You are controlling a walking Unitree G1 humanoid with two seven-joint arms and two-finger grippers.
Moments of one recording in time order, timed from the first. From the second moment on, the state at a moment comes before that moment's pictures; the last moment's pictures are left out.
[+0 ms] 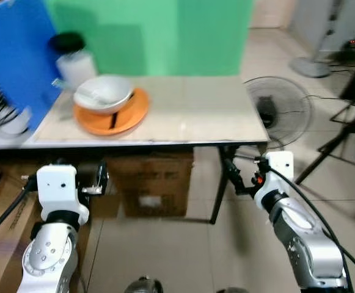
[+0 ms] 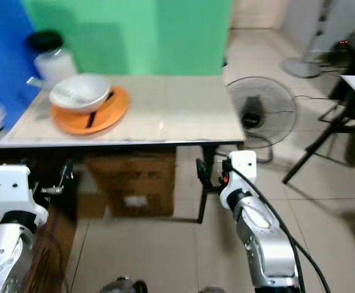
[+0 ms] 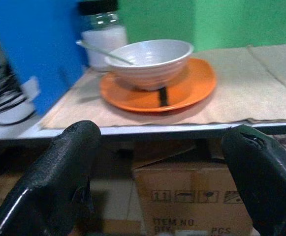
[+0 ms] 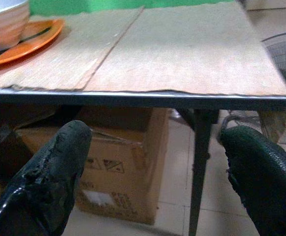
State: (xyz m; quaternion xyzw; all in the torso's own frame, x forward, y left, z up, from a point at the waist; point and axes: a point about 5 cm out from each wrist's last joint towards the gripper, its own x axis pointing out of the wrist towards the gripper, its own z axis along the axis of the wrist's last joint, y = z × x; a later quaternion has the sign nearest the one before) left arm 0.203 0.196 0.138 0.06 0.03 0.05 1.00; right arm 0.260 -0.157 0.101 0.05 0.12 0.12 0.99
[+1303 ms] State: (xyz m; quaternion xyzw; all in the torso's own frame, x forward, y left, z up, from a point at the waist) left arm 0.202 0.216 0.146 0.08 0.02 0.07 0.99; right arm 0.270 -0.144 0.112 0.07 0.09 0.15 0.98
